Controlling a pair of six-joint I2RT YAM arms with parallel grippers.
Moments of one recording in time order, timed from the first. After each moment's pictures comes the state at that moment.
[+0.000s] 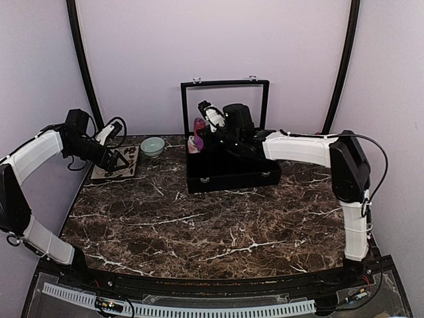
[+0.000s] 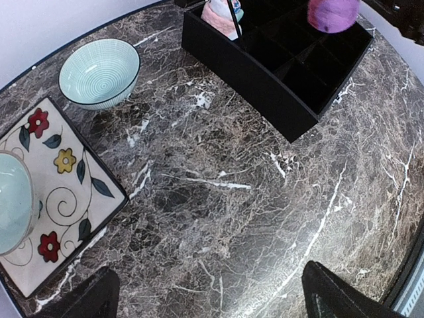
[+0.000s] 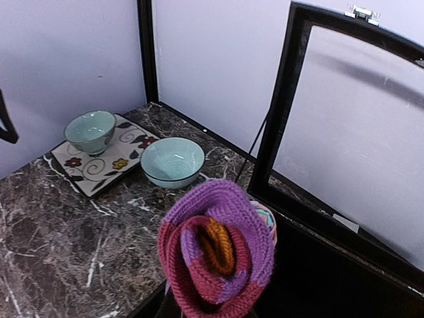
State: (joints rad) left arm 0.01 1.41 1.21 -0.79 0.54 0.45; right arm 0.80 2.06 1.66 0.12 -0.02 -0.02
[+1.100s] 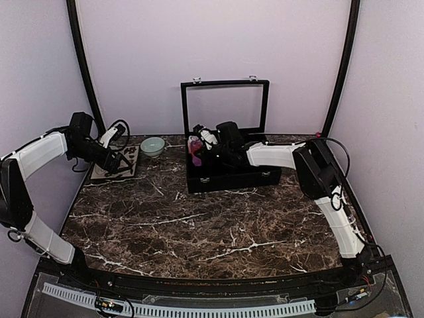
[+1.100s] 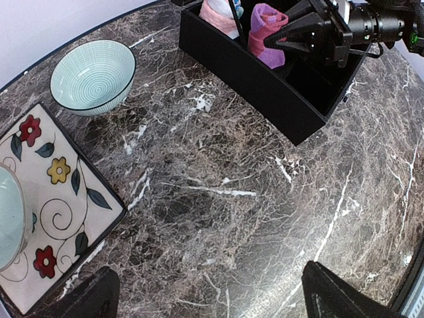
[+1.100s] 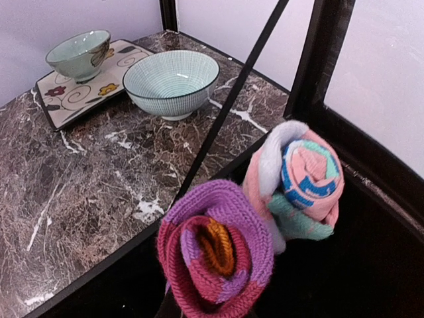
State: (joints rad) left arm 0.01 1.46 1.17 -0.71 0.56 0.46; right arm 0.71 2.46 1.96 0.06 -0.25 -0.09
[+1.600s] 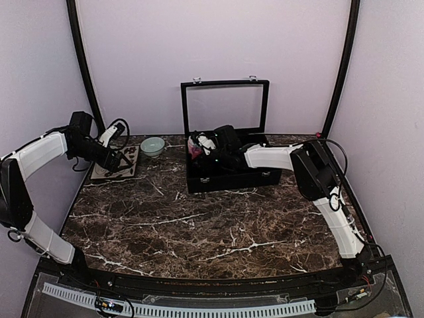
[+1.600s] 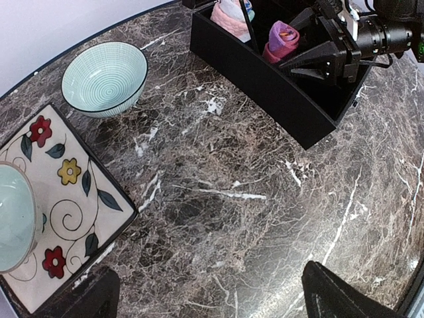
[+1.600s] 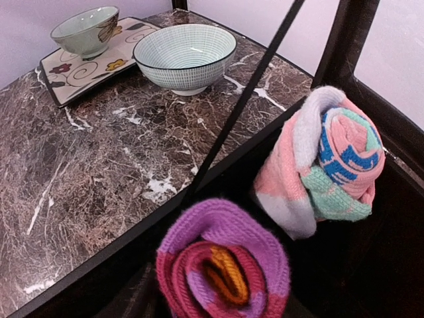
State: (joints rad) left arm 0.01 1.46 1.17 -0.69 0.53 0.45; right arm 0.72 2.48 1.97 -0.01 -0.27 -0.11
